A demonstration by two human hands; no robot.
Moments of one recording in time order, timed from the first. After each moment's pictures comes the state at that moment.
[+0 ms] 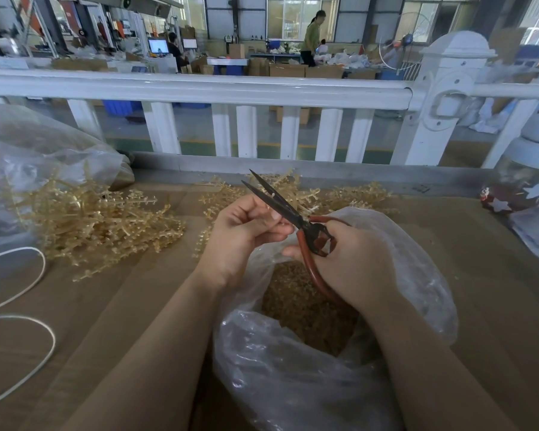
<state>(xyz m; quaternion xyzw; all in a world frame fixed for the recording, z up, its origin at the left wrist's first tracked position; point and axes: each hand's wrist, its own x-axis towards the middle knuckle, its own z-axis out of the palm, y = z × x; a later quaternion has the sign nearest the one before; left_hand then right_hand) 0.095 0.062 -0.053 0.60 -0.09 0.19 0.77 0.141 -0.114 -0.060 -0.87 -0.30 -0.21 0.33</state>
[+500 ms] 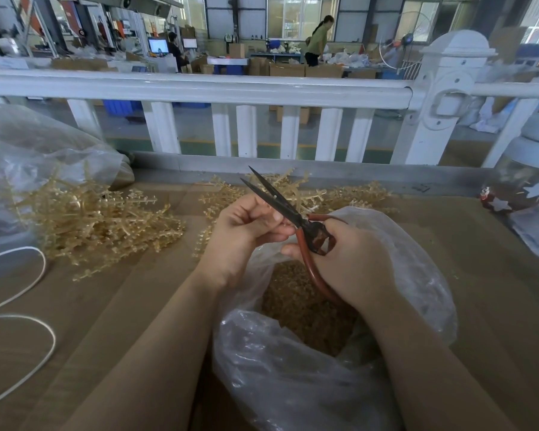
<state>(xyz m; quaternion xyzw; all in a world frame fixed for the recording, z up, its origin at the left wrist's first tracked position) 0.094 0.061 -0.053 0.62 -0.08 0.20 0.75 0.142 -0.111 -0.062 -0.87 -0.29 -0.19 0.35</state>
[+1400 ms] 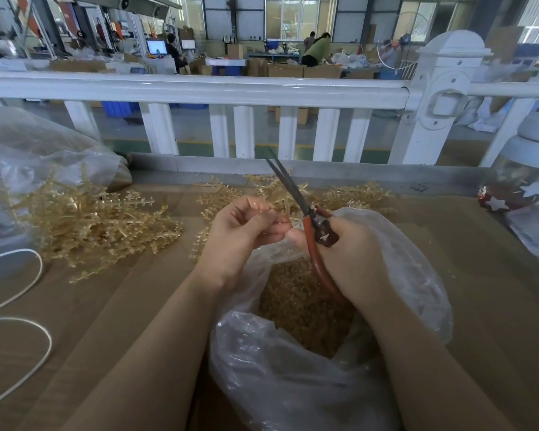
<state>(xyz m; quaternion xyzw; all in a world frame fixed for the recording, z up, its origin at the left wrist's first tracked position) 0.094 0.061 -0.053 0.61 -0.03 0.19 0.77 0.147 -0.111 -0.063 -0.86 -0.23 -0.11 0.45</state>
